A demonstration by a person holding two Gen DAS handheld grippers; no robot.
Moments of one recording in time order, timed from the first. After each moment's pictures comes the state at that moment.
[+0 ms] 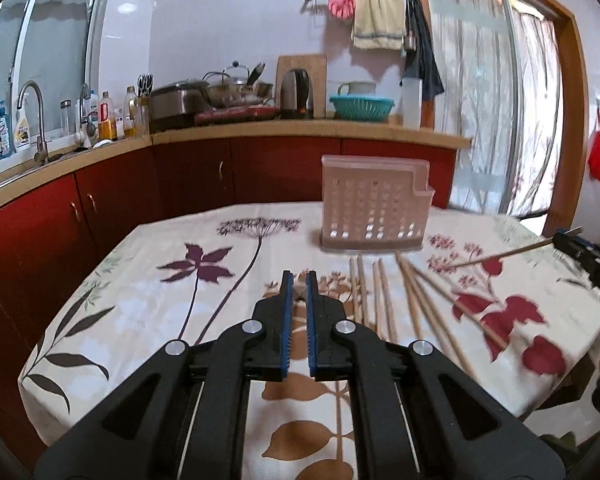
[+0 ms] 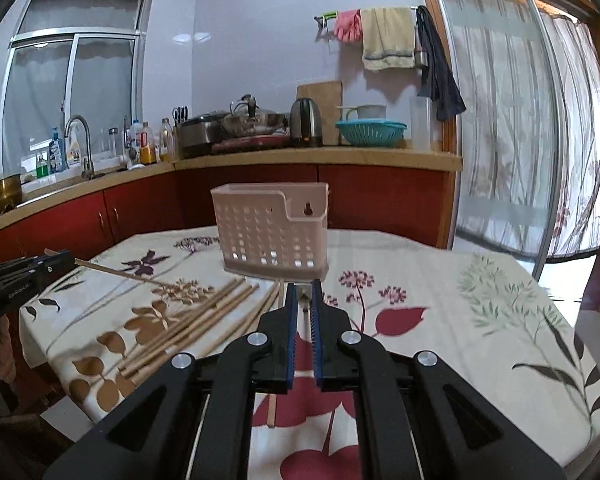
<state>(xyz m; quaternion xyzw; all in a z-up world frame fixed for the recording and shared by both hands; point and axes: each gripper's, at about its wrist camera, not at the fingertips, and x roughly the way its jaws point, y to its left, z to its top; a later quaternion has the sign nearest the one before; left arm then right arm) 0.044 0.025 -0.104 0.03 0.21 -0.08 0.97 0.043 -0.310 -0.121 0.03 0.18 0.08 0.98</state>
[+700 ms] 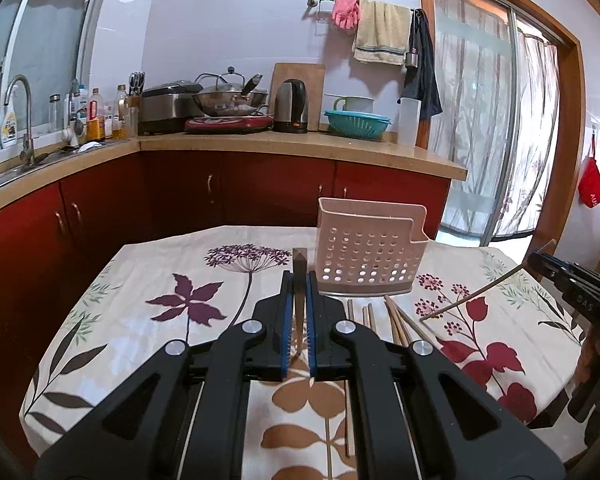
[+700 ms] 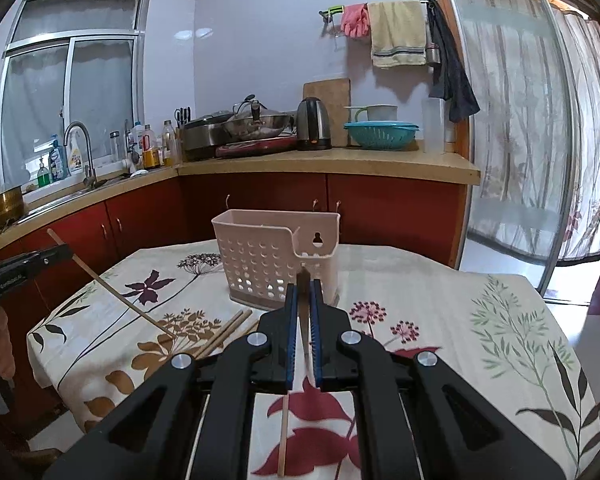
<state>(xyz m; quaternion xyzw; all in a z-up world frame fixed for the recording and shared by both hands) 0.088 0.035 -0.056 -0.01 0.21 -0.11 0.97 0.092 -0.304 -0.085 0.03 0.19 0.09 0.98</state>
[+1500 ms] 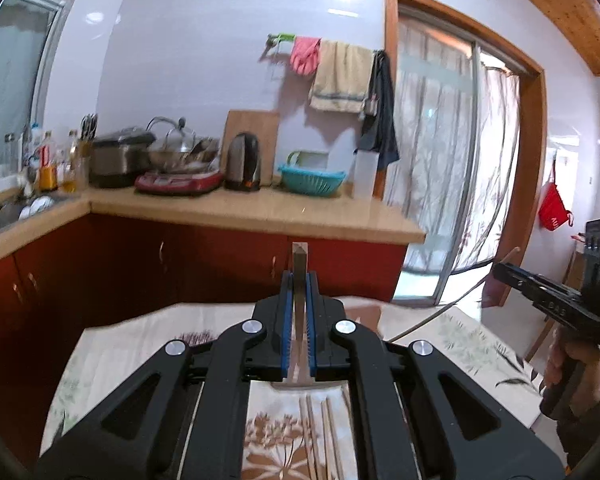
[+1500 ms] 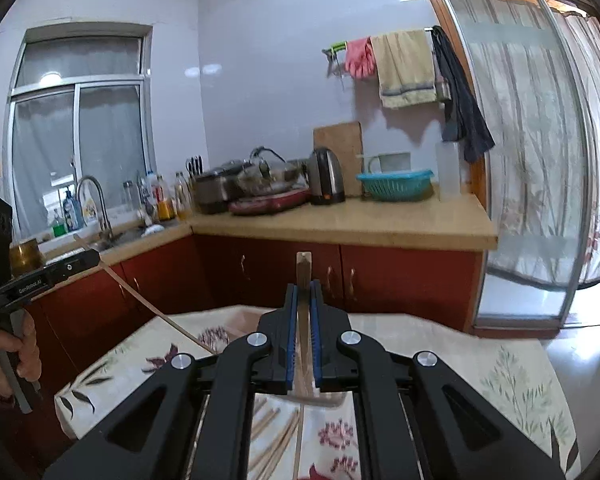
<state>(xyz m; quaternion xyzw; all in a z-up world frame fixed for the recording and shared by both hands) 0.143 0.015 0.057 -0.01 0.15 -0.20 0.97 0.135 -0.327 0.014 0.07 0.13 0.13 0.98</state>
